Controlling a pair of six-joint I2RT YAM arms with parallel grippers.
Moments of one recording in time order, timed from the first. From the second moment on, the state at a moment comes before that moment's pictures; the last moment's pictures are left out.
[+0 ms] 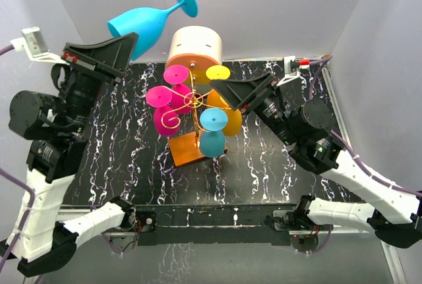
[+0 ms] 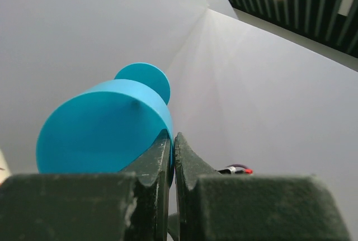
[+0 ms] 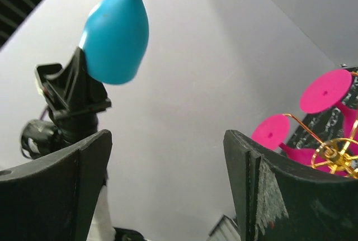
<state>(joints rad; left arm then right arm) -0.53 0.96 1.63 -0.13 -0.01 -0.67 0.96 0.98 1.21 0.14 0.15 0.86</state>
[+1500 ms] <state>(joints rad) -0.53 1.13 1.55 0.13 0.37 -0.98 0.96 1.30 1.55 0.23 0.68 1.37</state>
